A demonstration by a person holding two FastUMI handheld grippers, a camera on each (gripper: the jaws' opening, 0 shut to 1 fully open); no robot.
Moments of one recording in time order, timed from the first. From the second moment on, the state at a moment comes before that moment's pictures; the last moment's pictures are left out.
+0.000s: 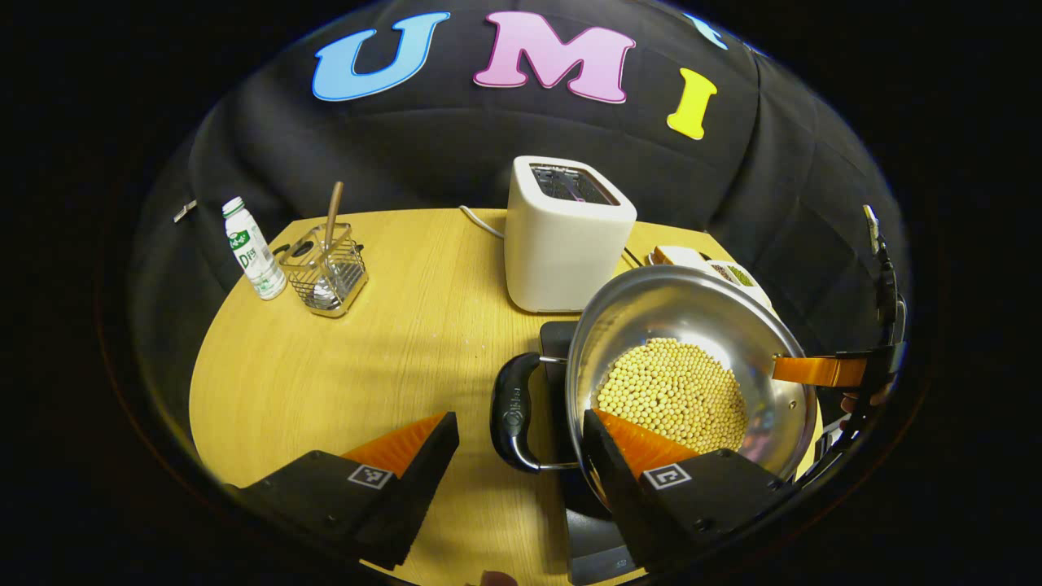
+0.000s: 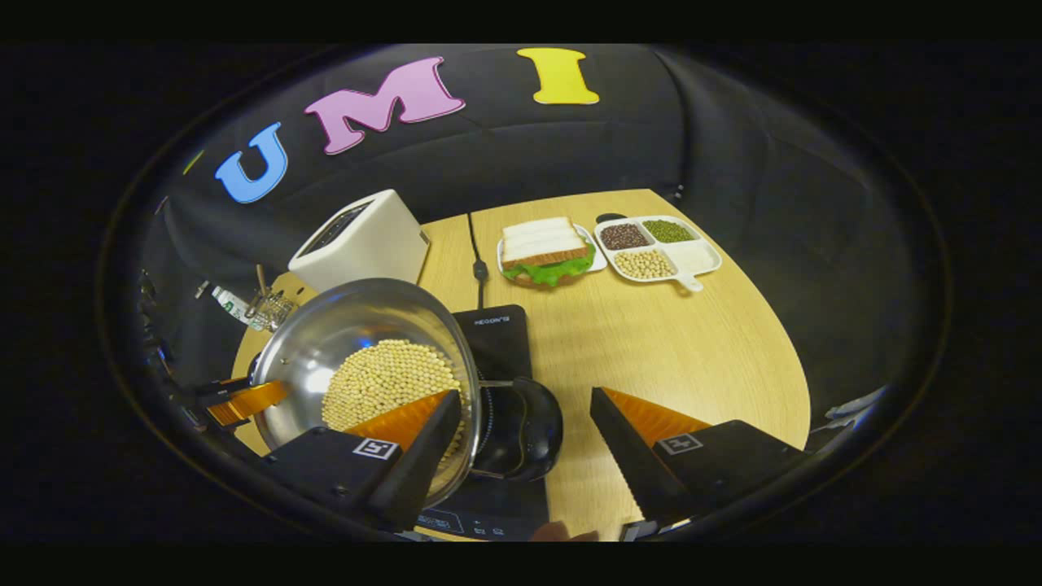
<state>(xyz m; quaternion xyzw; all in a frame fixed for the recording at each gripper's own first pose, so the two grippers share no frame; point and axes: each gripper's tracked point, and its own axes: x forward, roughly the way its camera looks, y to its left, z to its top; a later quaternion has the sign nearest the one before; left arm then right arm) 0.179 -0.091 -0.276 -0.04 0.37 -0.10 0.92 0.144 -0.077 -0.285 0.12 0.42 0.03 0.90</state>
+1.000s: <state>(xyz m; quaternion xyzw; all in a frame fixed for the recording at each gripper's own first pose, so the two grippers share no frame) 0.079 -0.057 -0.061 -0.09 0.12 -0.06 0.99 0.065 -0.070 -0.043 0.04 0.13 0.04 0.99</state>
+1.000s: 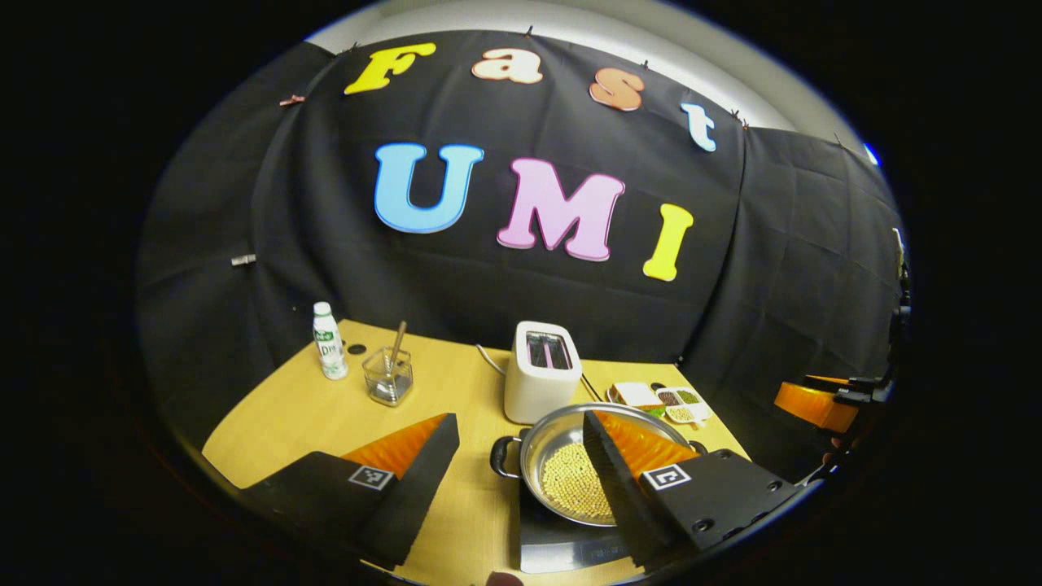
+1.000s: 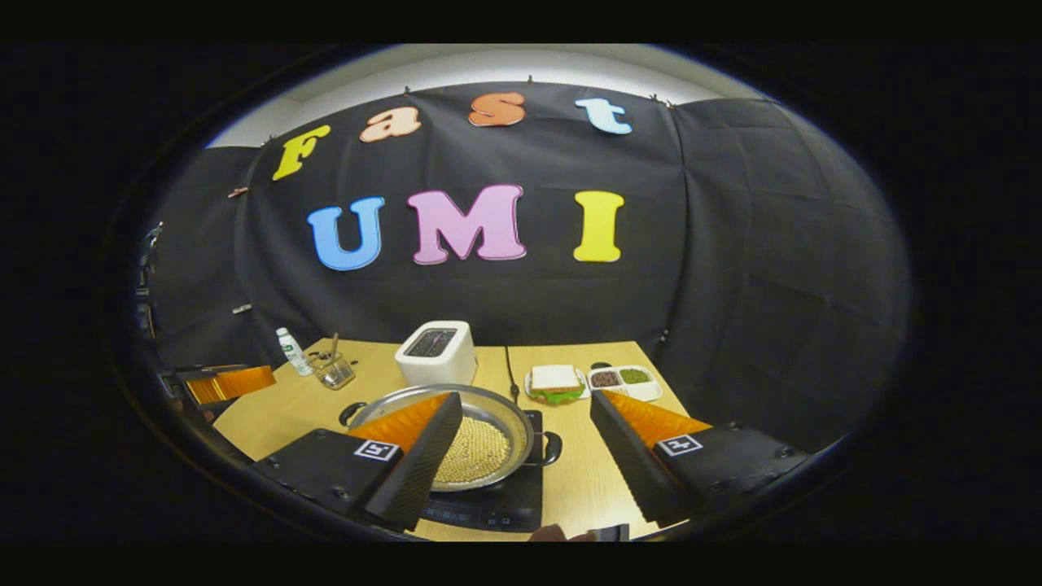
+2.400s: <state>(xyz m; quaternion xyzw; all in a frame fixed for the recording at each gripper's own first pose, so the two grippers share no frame) -0.006 -0.051 -0.009 -0.03 0.04 -0.08 1.00 0.000 -0.053 0.022 0.02 0.02 0.01 1.00</state>
